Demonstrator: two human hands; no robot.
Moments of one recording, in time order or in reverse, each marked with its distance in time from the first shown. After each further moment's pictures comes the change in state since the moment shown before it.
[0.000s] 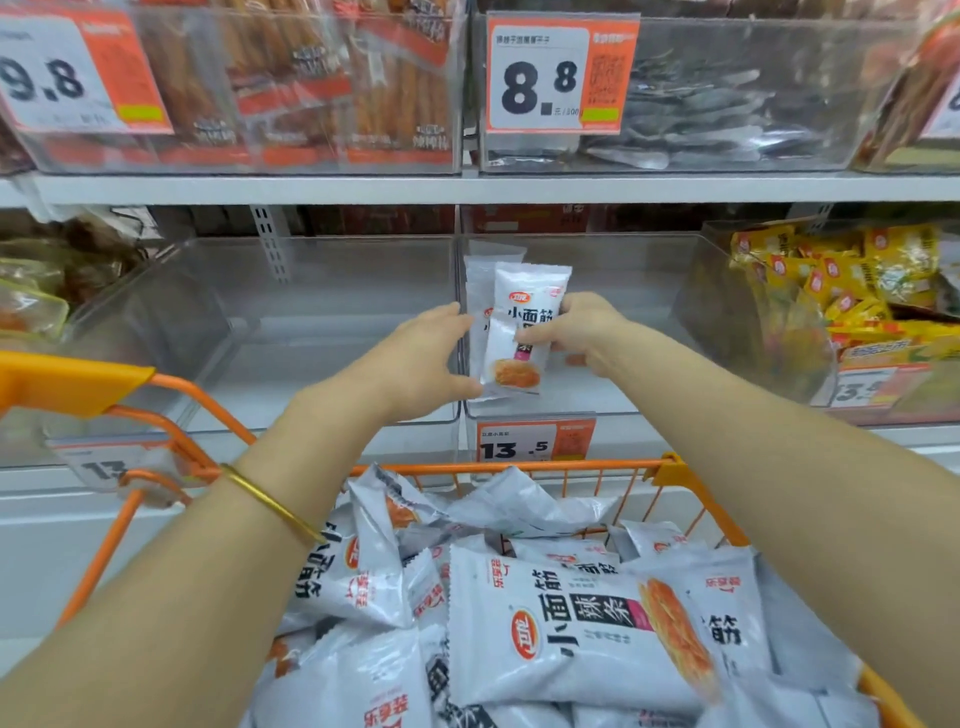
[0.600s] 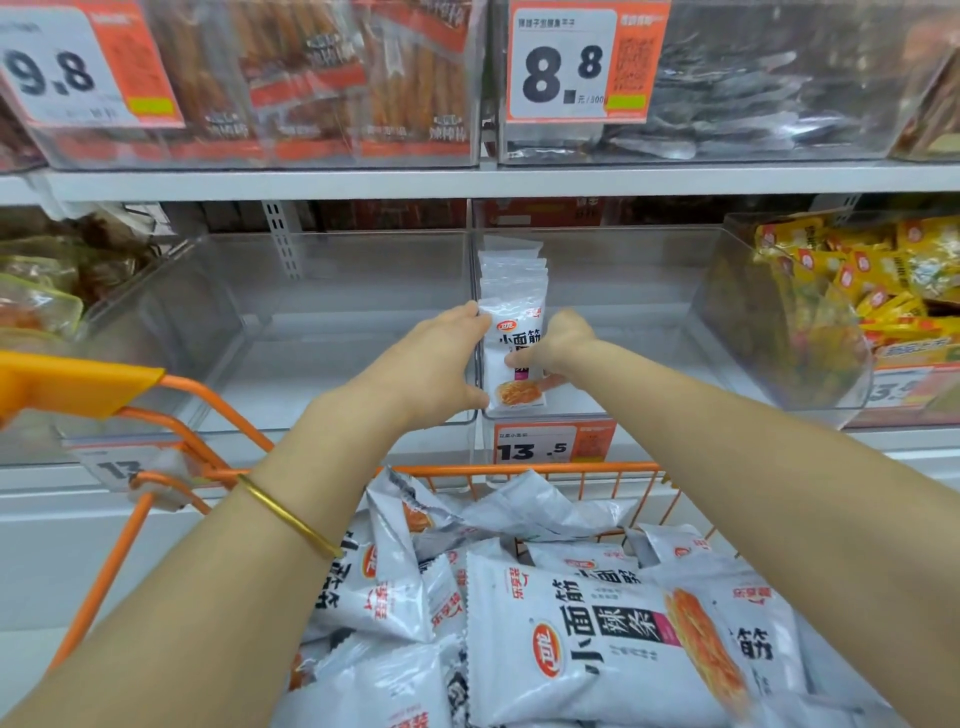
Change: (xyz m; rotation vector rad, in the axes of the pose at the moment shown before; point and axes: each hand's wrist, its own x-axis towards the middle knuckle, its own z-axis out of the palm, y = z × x) left_hand -0.003 0.003 -0.001 0.124 0.022 0.059; right_hand 0.023 0.009 0.036 -0.284 0.055 0.059
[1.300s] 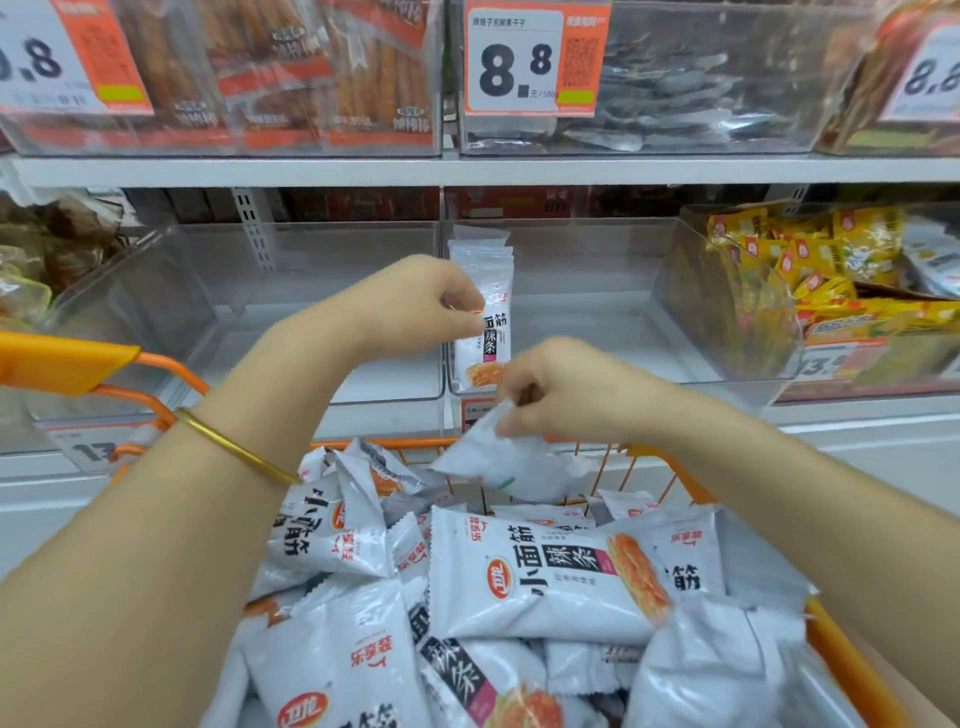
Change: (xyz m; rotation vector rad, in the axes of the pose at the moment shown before) left_hand 0.000 0.015 -0.030 -0.216 0.028 0.011; right_hand -0.137 0.017 -0.044 -0.565 -0.239 -0.639
